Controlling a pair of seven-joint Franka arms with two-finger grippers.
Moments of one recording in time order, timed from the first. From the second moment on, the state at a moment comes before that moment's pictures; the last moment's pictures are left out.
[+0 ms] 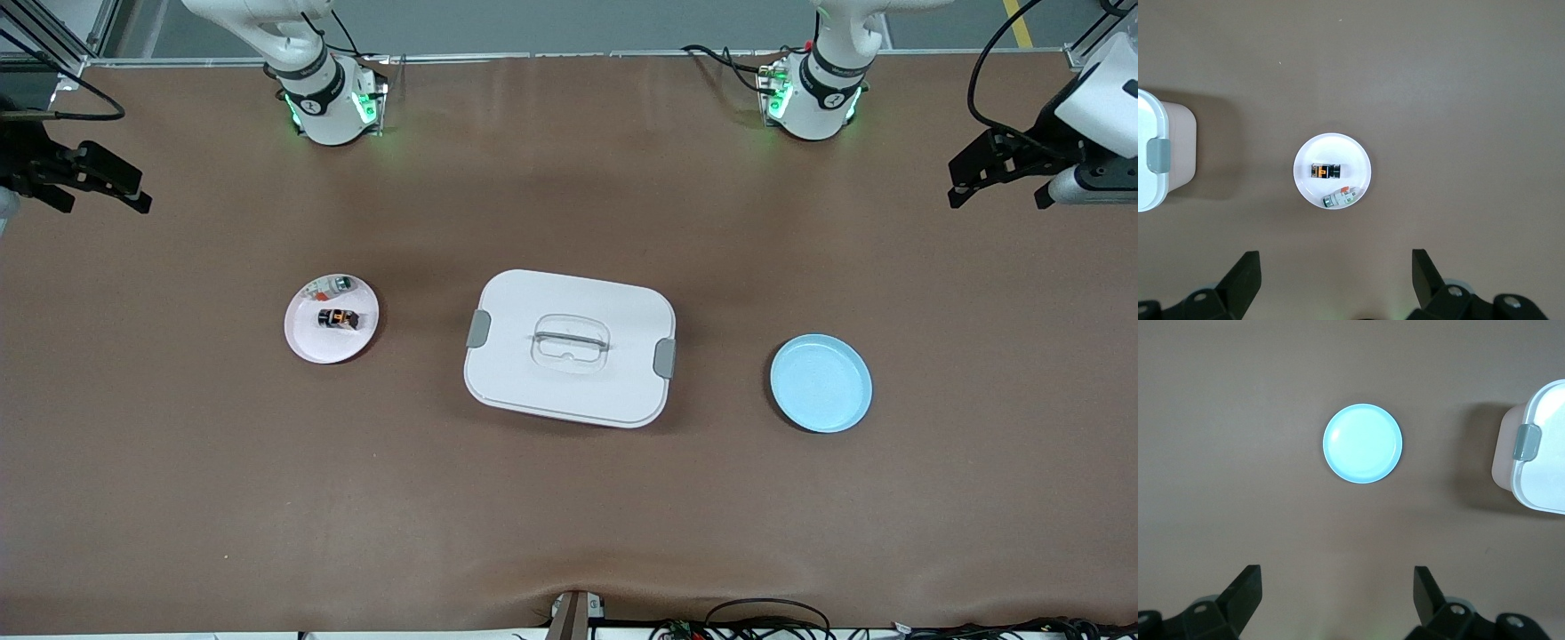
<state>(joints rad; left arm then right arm) -0.02 -0.08 -0.10 -1.58 0.01 1.53 -0.08 -0.02 -0.10 0.00 -1.62 0.04 1.50 0.03</state>
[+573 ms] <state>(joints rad) -0.02 -0.08 -0.10 -1.58 0.01 1.53 -0.08 -0.03 0.04 0.00 -1.63 0.04 1.51 0.02</state>
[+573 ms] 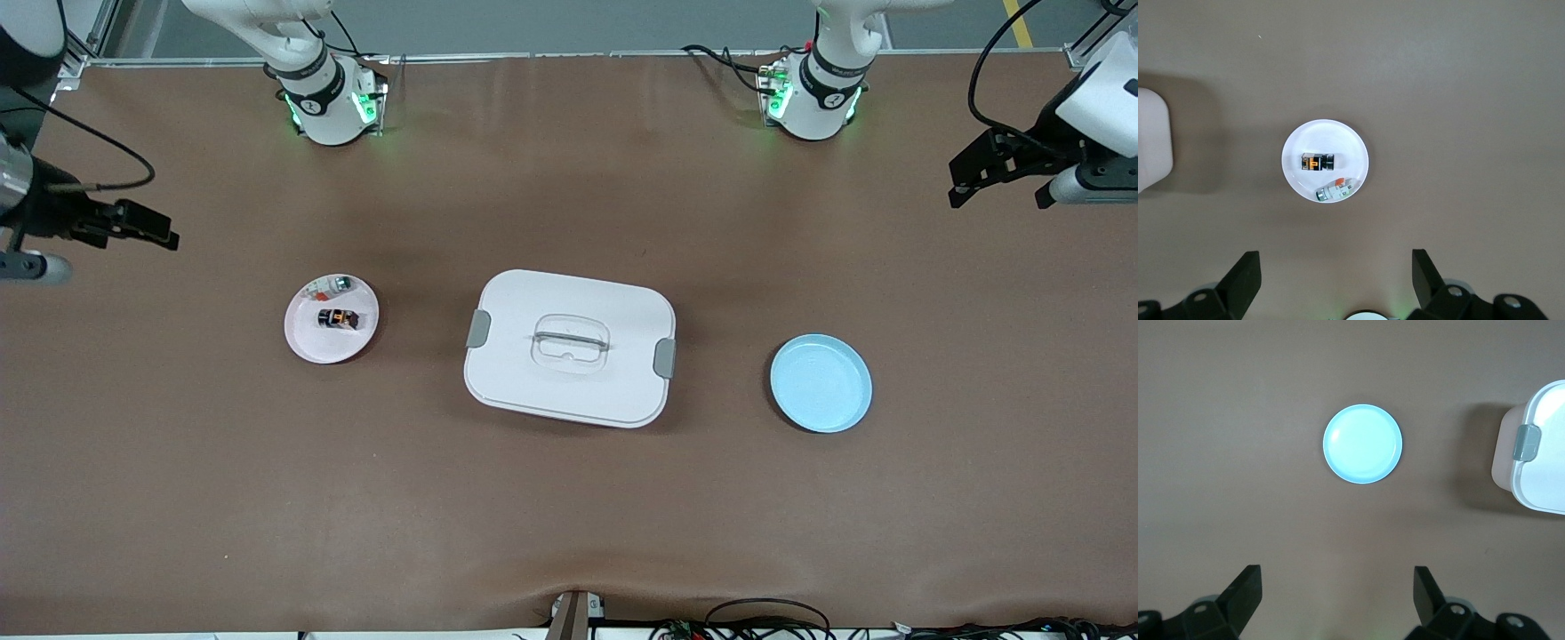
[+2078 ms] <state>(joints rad) -0.02 -0.08 -0.10 -1.58 0.01 1.53 -0.08 0.04 0.14 0.02 -2.13 0.14 2.19 0.11</state>
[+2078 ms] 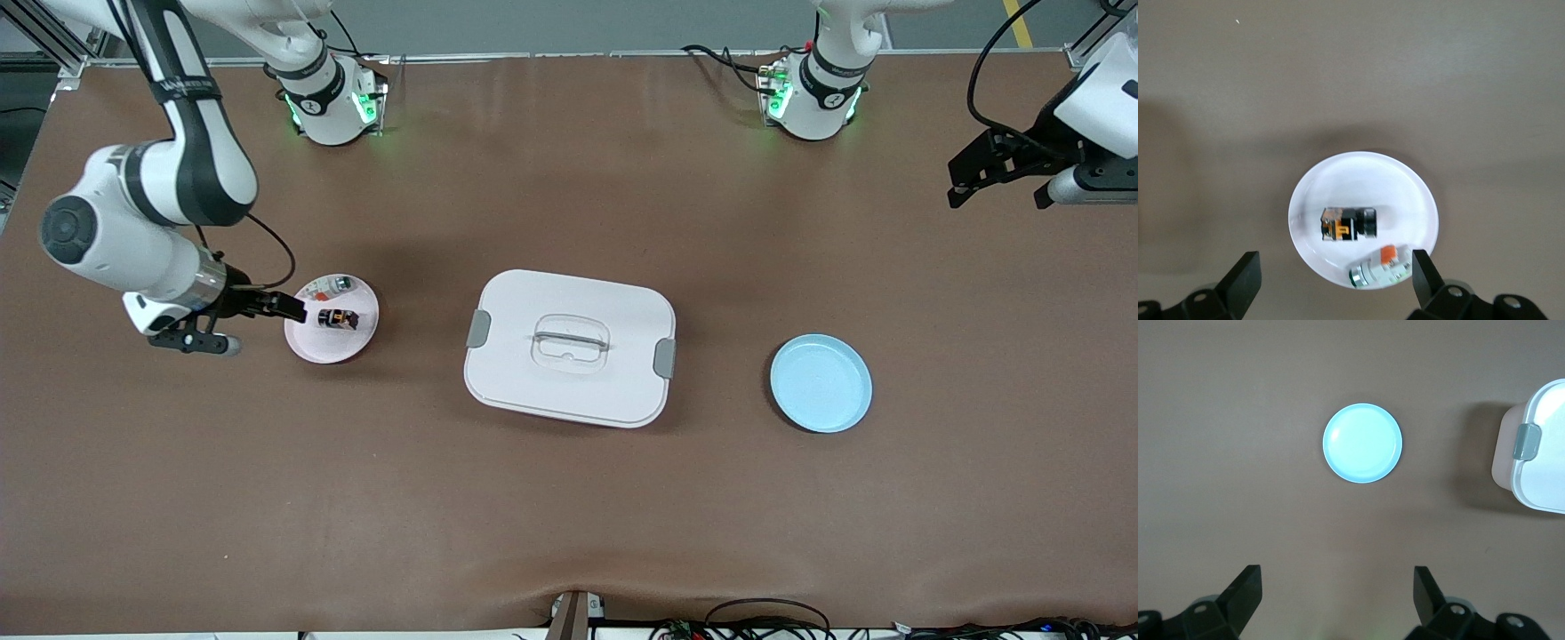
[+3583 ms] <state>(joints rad) -0.02 -0.08 -0.10 -1.58 0.01 1.53 -0.08 0.11 0.31 0.01 -2.33 0.14 2.59 0.18</state>
